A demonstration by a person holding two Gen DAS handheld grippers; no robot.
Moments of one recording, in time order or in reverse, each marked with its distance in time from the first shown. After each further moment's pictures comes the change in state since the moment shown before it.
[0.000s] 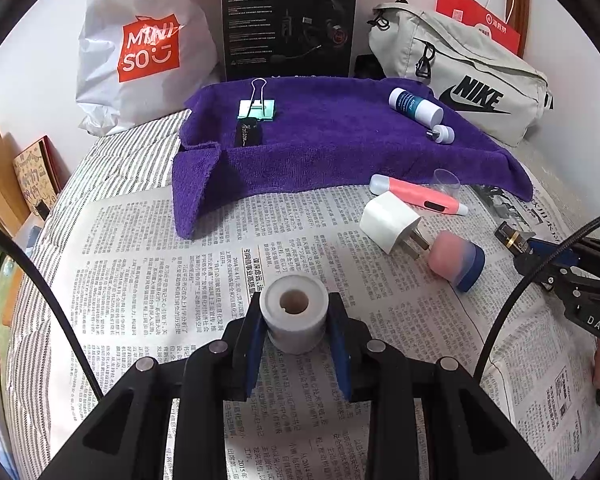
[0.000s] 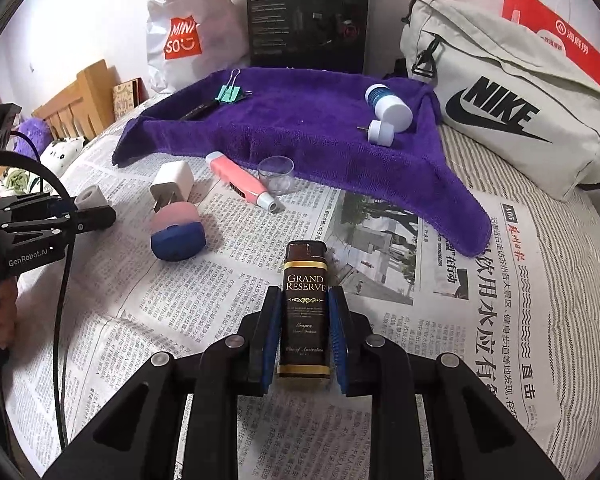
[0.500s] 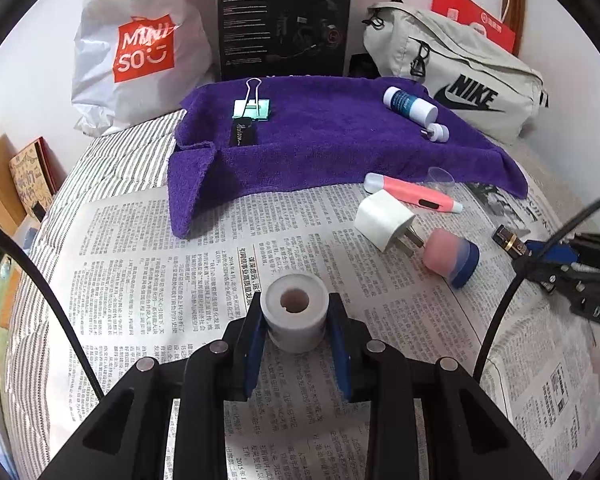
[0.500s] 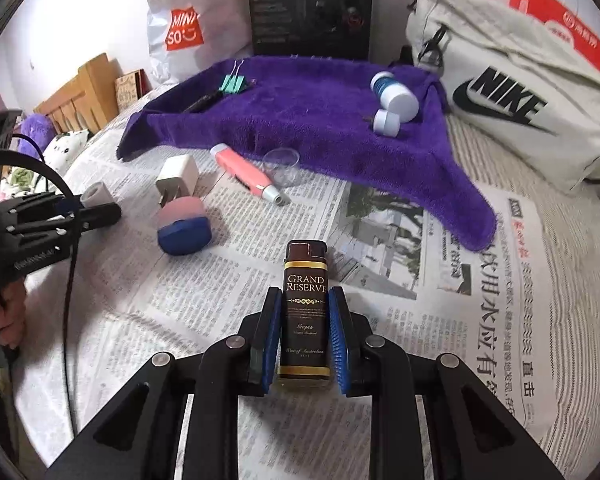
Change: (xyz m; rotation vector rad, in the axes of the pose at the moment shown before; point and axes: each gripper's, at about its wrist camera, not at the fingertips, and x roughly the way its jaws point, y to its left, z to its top) left arm -0.003 -0.001 0.001 0.009 0.011 -0.019; right arm -0.001 -0.003 0.010 0.013 0.096 0.052
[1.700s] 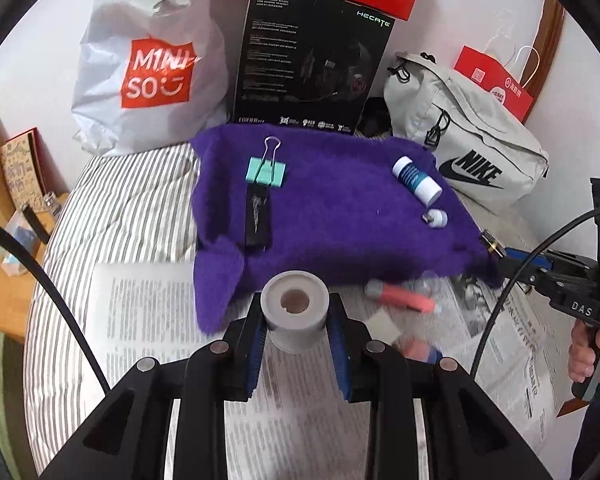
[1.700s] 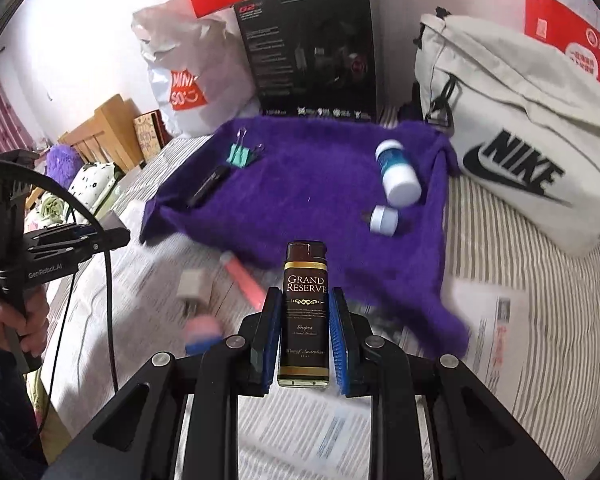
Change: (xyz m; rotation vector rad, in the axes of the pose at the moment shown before) left arm -0.018 0.040 0.083 -0.135 0.007 -0.107; right arm -0.021 -0.027 0.093 0.027 -0.062 0.100
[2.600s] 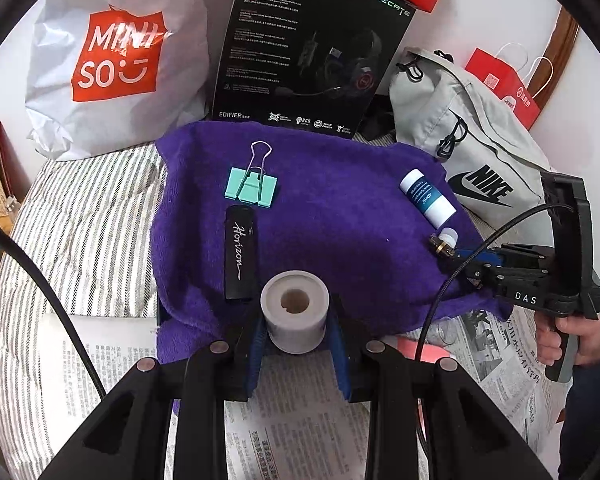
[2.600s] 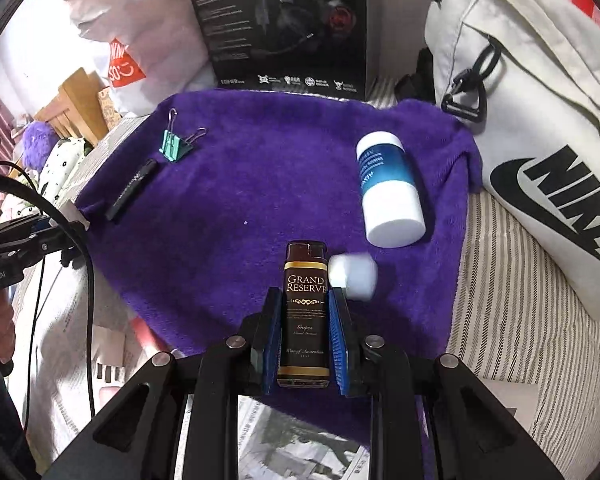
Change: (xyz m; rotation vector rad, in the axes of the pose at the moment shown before) left arm 0.060 0.011 0.037 -0.020 0.040 -0.095; right arm 0.094 -0.036 0.050 -0.017 0.149 -0.043
